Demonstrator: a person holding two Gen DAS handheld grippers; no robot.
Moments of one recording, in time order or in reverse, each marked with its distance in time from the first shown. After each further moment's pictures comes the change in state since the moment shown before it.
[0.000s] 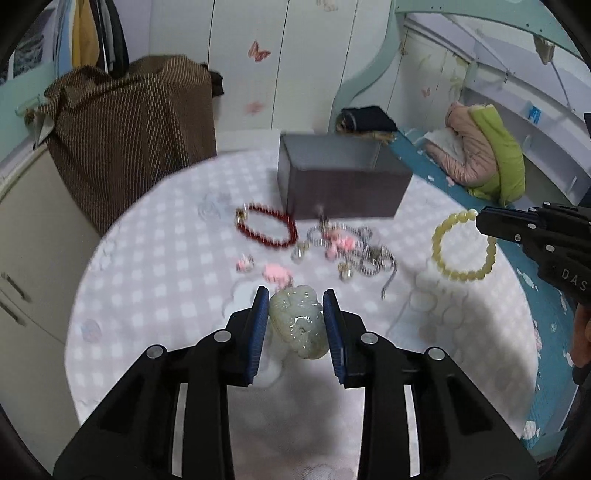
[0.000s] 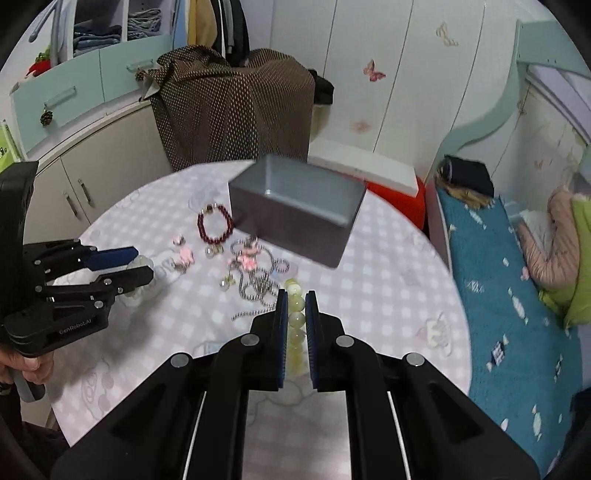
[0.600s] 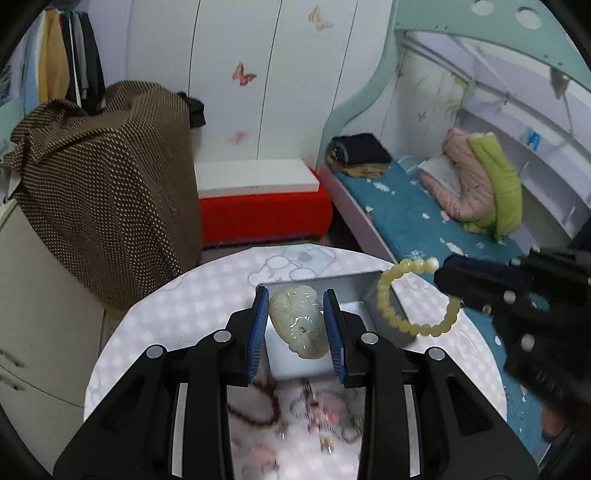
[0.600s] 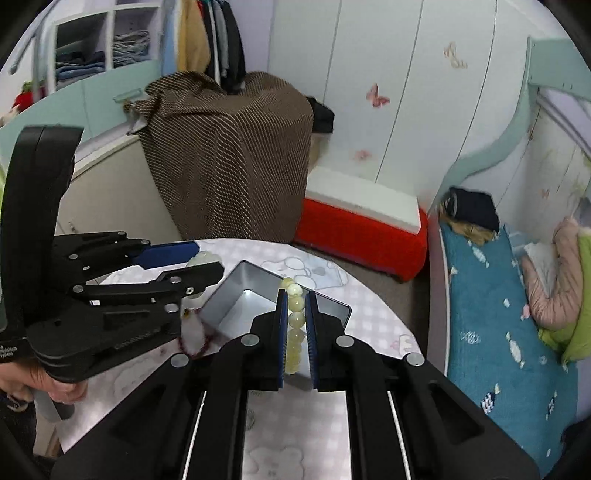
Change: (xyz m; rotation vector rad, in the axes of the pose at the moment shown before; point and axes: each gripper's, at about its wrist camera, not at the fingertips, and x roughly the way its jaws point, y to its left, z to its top) left arm 0.066 -0.006 0.168 -0.010 -0.007 -0.050; right arm 0.044 -0.038 0.123 0.013 -0.024 0.020
